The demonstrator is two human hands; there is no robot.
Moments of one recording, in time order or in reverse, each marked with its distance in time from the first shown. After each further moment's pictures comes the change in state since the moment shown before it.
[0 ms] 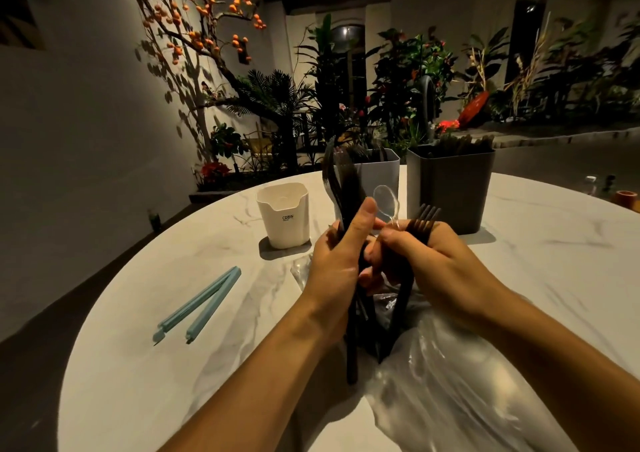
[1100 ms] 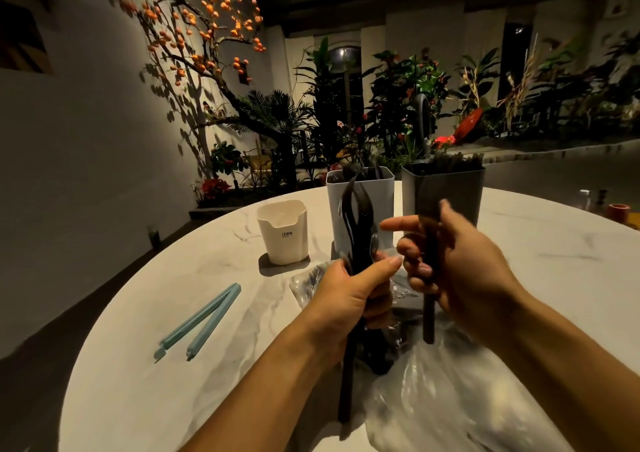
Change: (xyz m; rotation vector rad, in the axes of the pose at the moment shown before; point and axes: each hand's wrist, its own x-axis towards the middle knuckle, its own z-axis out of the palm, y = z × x) left_hand -0.005 -0.002 -0.005 0.102 -0.173 -0.190; right_hand 0.003 -0.014 -0.013 0.421 0.201 0.239
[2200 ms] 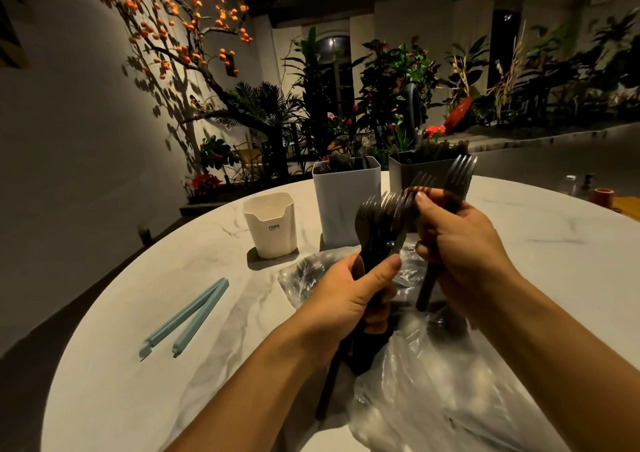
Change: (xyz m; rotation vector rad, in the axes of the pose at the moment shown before) left_hand -0.004 -0.004 0.010 0.096 -0.068 -0.079; right_hand 0.011 0.001 -0.011 -0.003 0.347 -0.146
